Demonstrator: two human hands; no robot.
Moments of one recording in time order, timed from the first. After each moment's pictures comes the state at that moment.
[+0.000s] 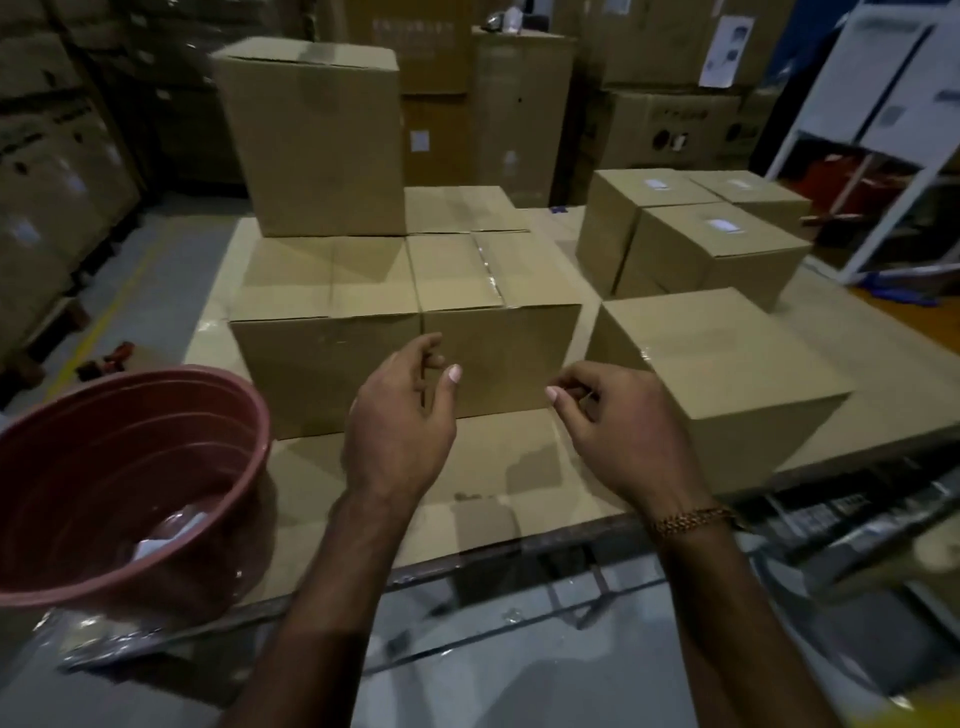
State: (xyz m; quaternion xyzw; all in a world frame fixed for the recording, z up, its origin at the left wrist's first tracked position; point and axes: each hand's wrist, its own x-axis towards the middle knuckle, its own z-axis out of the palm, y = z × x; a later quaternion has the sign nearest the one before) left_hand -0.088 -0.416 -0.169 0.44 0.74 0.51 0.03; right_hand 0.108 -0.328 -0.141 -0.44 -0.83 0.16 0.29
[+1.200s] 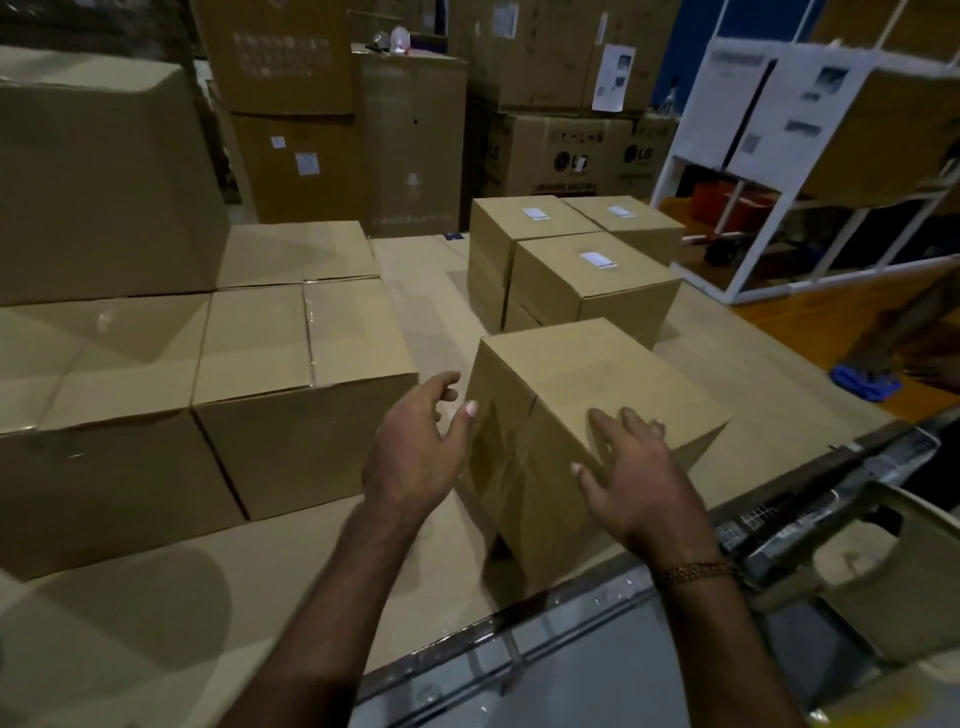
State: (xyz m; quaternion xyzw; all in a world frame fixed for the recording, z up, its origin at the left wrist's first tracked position) left_hand 0.041 -0.176 -0.198 0.51 0.71 0.46 0.13; right_hand 0.271 -0.142 -0.171 -0.62 -0.77 0.13 0.12
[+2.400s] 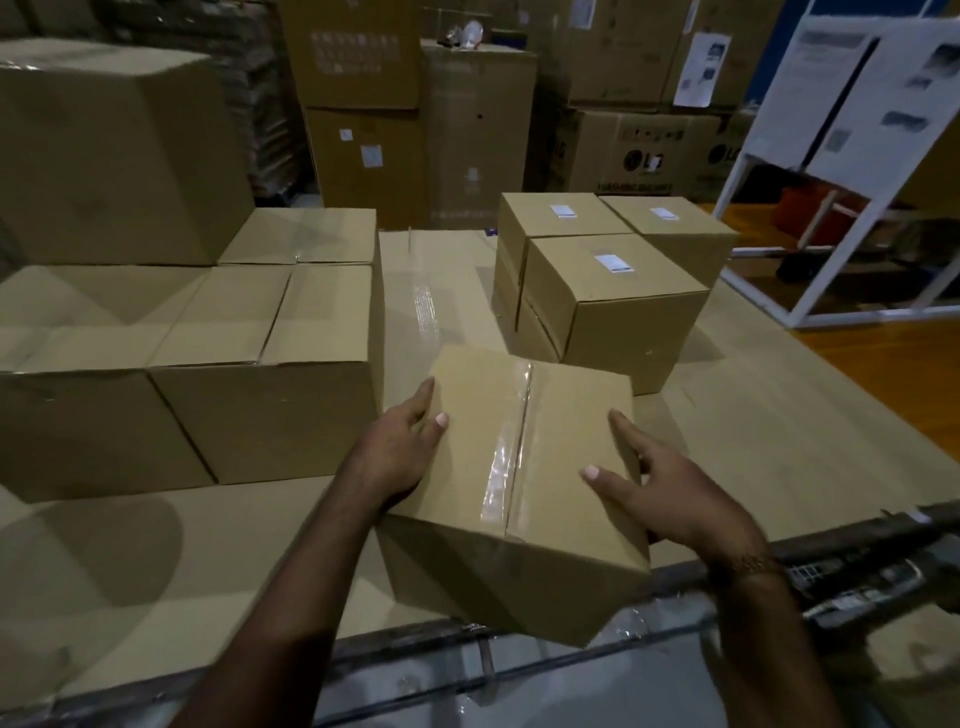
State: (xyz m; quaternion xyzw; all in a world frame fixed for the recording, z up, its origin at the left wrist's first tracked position) left_hand 0.102 -0.133 -0.206 0.44 0.79 0.34 0.26; right_hand 0.390 -0.027 -0.183 -0.52 -0.72 0.44 0.11
